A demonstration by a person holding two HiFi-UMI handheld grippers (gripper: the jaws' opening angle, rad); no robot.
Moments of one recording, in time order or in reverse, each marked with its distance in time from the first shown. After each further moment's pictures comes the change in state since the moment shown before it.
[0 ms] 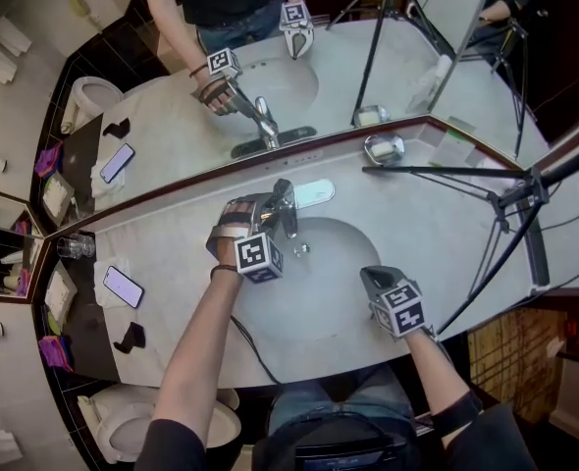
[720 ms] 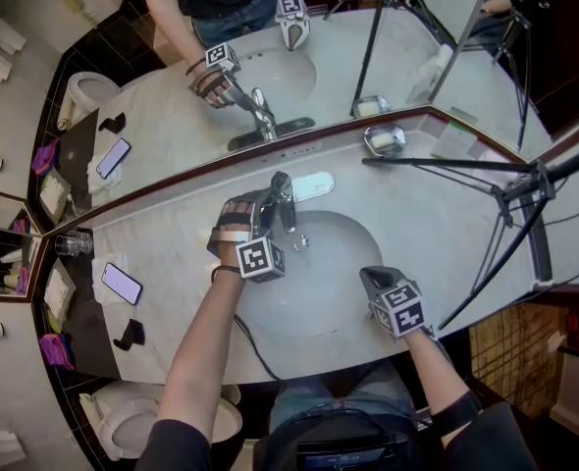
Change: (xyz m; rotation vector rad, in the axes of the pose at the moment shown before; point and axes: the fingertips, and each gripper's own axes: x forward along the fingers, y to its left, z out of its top) left arm 0.004 0.000 -0.002 0.023 0.008 0.140; right arm 0.005 0.003 -0.021 0.031 0.022 0.013
